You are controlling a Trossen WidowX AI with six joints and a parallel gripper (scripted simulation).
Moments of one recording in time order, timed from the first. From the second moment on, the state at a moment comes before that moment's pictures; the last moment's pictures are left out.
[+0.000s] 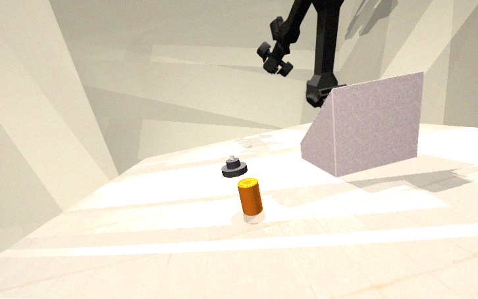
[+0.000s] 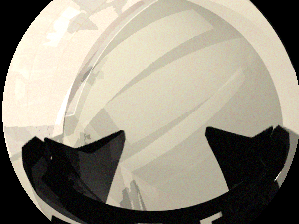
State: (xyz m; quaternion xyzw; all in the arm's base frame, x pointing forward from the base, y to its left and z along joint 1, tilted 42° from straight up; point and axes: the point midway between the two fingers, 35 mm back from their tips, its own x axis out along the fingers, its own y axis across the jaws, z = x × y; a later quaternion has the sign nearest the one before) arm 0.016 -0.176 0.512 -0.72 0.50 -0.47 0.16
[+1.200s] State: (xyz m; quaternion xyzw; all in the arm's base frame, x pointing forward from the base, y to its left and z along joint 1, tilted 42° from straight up) arm 0.360 -0.157 0.214 -0.30 0.43 -0.11 0.84
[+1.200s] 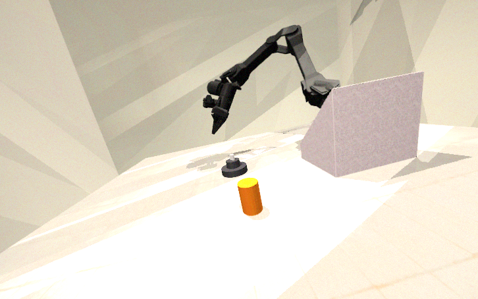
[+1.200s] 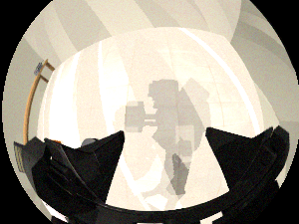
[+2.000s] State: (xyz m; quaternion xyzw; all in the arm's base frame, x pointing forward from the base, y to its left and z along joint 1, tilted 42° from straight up) arm 0.337 0.087 0.003 -0.19 0.65 -0.13 0.72
